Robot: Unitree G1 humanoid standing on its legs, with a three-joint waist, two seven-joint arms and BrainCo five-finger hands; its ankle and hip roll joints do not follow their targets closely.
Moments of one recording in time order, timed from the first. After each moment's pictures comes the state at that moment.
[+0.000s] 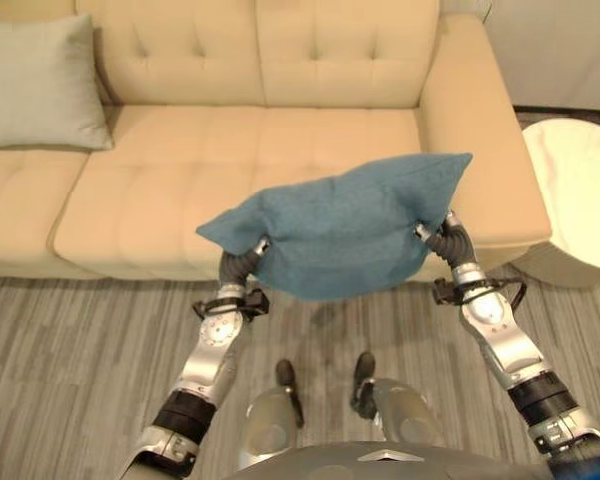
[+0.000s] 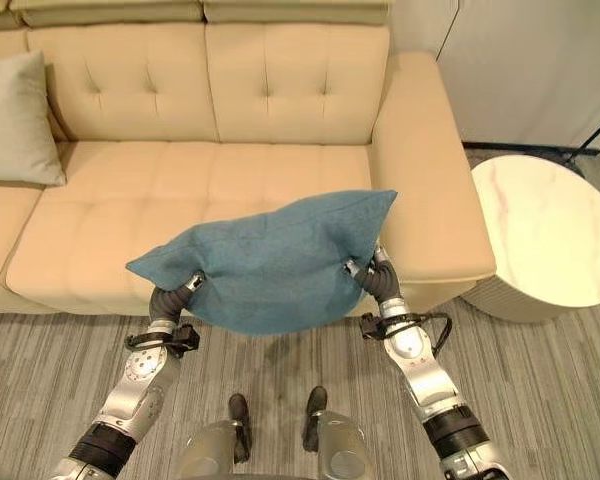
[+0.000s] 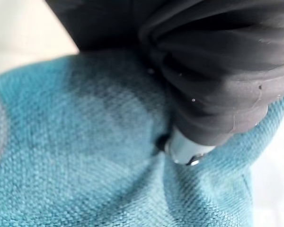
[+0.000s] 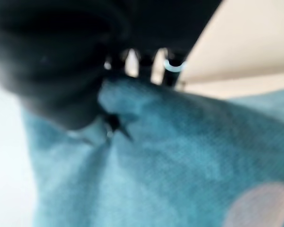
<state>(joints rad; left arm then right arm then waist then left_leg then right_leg) -0.09 0.31 -0.28 0.24 -0.50 -0.24 0.30 -0.13 -0.44 0.28 0.15 0.15 -0.19 -0.19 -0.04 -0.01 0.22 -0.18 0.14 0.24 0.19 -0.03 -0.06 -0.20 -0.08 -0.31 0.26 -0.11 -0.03</state>
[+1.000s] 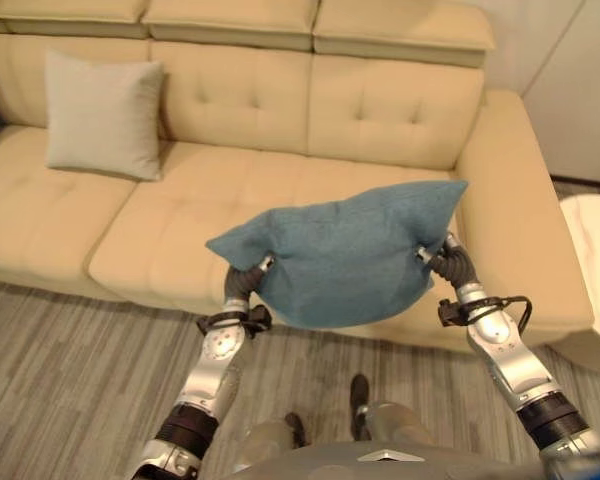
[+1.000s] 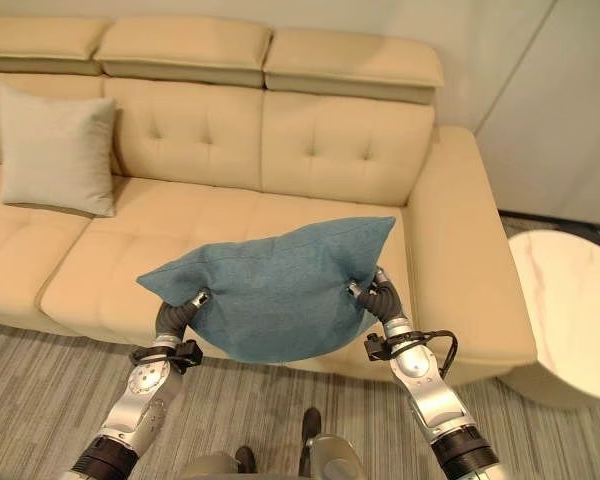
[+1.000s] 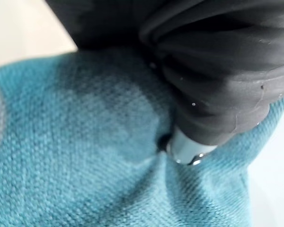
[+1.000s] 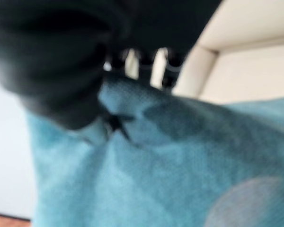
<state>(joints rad) -0.03 0.30 -0.28 0.26 -0.50 -0.23 0.25 -0.08 -0.44 0.27 0.12 0.16 -0.17 -0.16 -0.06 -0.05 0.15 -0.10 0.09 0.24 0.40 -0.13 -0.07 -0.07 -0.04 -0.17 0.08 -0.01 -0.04</state>
